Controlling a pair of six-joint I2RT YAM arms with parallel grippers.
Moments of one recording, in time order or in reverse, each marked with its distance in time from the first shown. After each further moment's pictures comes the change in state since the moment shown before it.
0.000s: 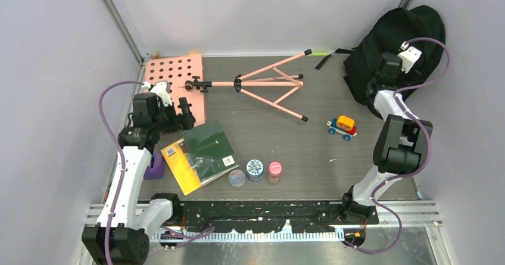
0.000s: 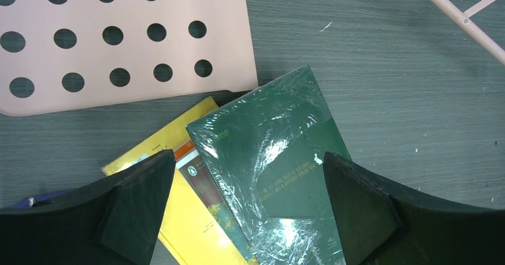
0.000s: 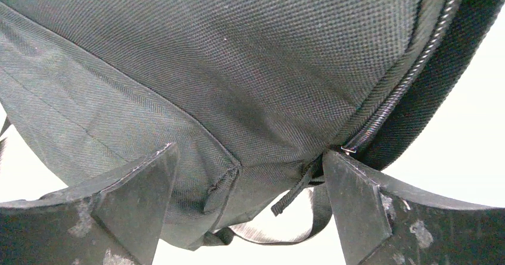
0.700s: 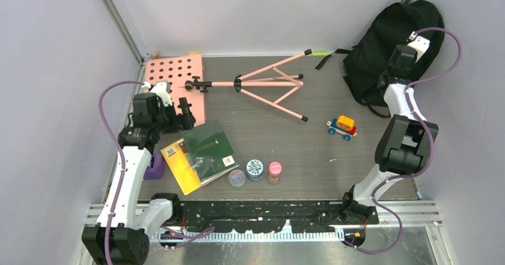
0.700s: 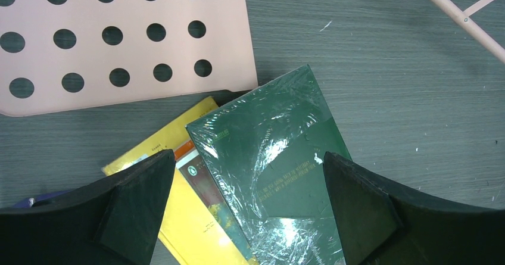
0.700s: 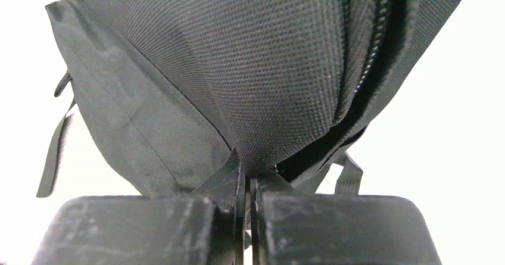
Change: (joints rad) left arm 0.000 0.001 0.000 -0.001 0.003 0.003; right arm -0.071 0.015 0.144 -0.120 -0.259 -0.030
